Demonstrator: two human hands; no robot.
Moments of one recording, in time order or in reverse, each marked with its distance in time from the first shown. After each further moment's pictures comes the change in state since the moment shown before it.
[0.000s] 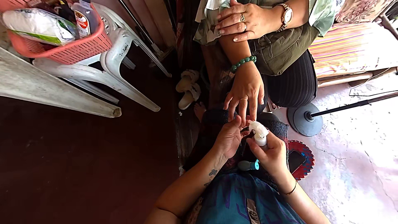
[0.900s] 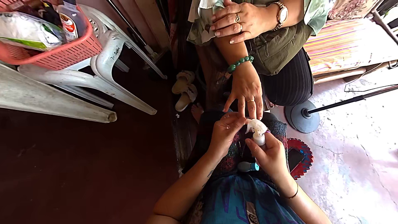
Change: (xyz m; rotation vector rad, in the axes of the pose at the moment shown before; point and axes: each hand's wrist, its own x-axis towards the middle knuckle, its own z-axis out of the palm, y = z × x) left_hand 0.002 0.015 -0.002 0.592 0.002 0.352; right_hand -0.002 -0.011 0.000 0.041 -0.002 0.133
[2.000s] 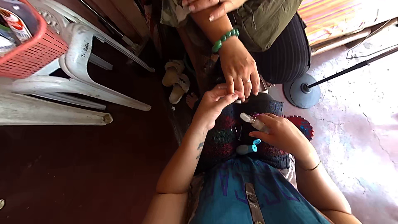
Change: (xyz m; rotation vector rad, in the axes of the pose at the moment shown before) left_hand 0.040 0.028 -0.014 0.132 -0.258 -0.065; right_hand 0.011 0.021 -0.056 -0.455 -0.460 0.044
